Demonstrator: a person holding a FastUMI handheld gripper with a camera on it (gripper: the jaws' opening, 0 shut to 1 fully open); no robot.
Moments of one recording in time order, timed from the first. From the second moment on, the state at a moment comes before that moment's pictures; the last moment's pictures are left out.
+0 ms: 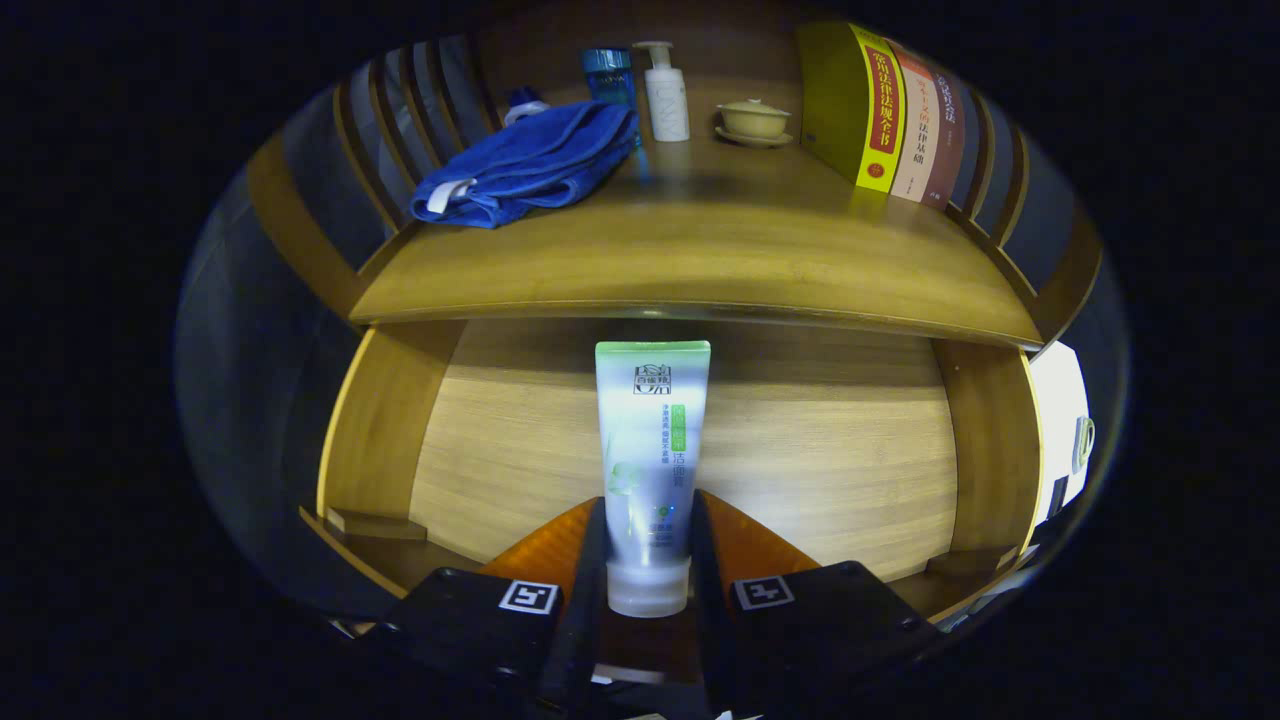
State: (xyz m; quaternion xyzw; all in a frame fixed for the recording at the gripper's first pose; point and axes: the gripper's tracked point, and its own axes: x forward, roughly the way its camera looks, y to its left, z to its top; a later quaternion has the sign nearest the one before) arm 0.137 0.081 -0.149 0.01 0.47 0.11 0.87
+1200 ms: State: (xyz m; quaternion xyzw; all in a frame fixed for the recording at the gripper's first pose) arm 0.264 0.051 -0.041 0.04 0.34 0.07 0.94
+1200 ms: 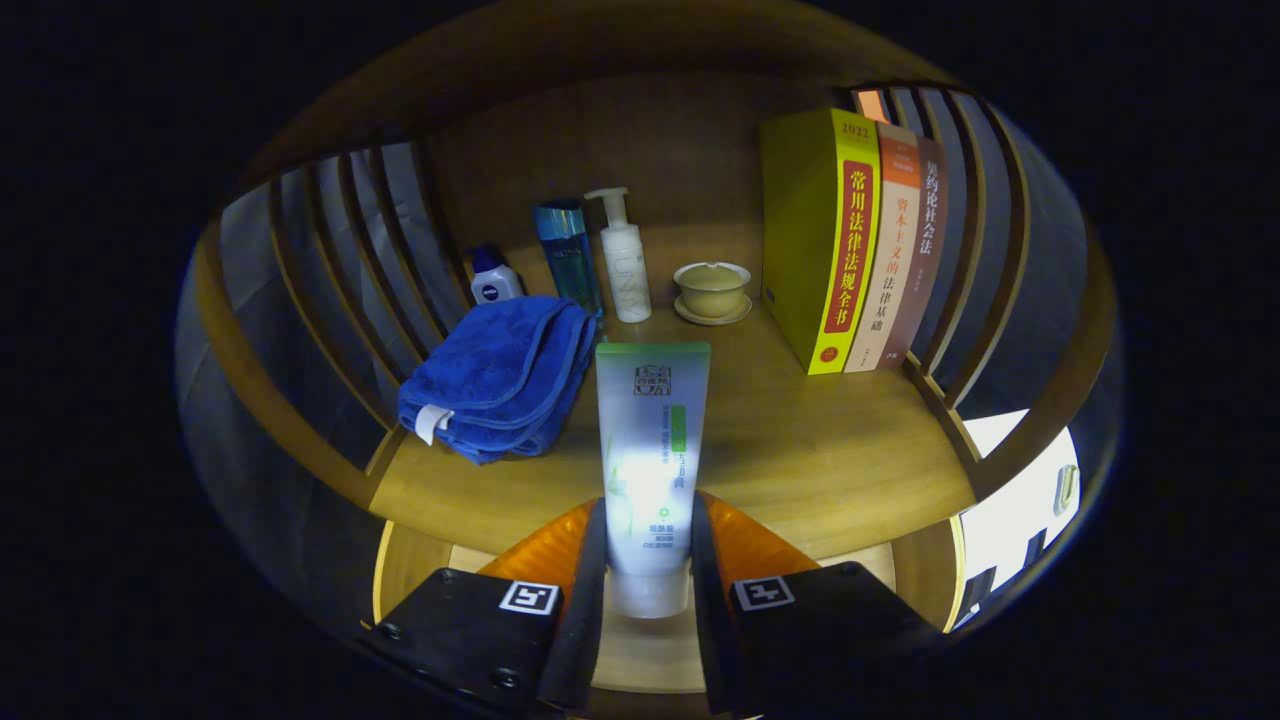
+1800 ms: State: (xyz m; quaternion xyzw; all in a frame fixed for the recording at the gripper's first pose) arm 0.292 0.049 -0.071 0.06 0.37 0.07 0.93
